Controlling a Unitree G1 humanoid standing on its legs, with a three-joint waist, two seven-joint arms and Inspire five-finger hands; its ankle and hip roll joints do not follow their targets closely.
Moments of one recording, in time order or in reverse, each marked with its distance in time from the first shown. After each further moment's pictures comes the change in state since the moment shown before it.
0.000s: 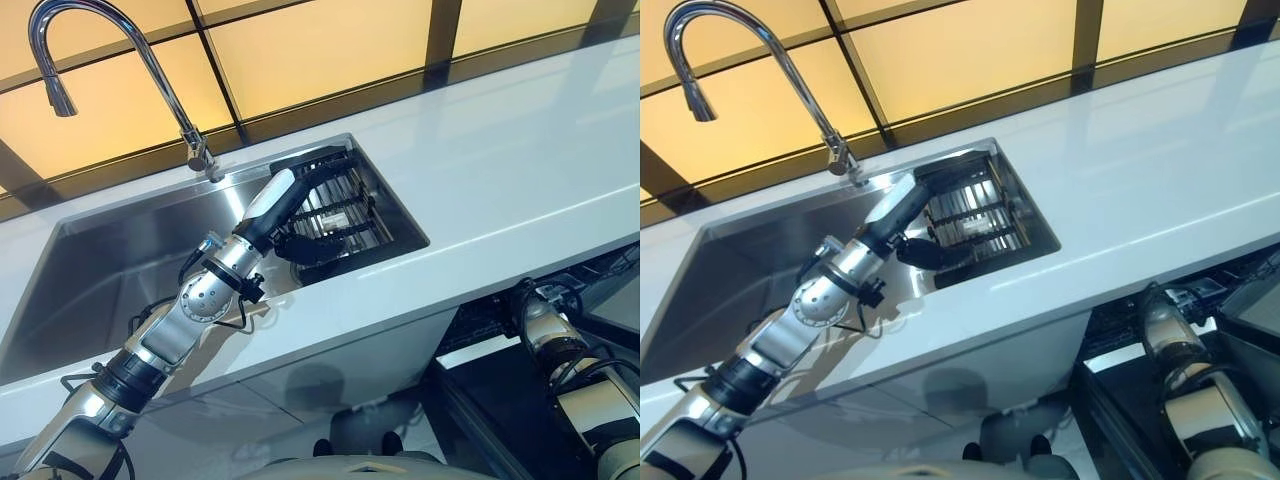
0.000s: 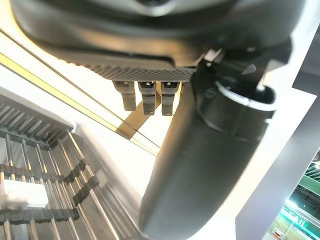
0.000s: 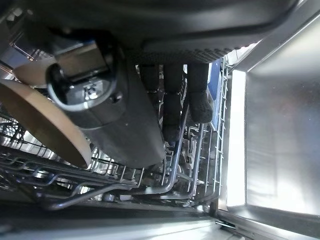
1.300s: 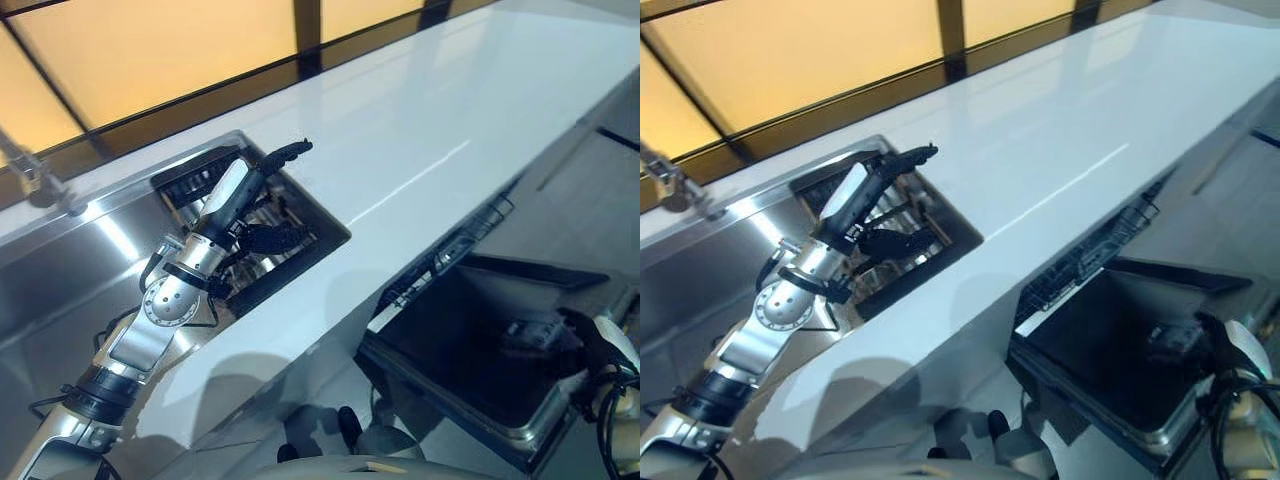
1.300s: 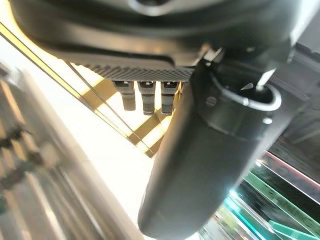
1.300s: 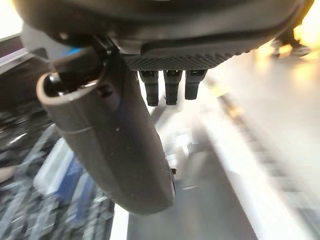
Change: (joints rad) left arm 0.108 0.022 0.194 -0.002 0.002 -0.051 -0.002; right arm 0.779 -0.023 -0.537 -0.757 -0.293 0.051 -0.035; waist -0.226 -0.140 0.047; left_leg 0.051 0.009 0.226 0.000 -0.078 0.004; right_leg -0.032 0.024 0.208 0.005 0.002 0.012
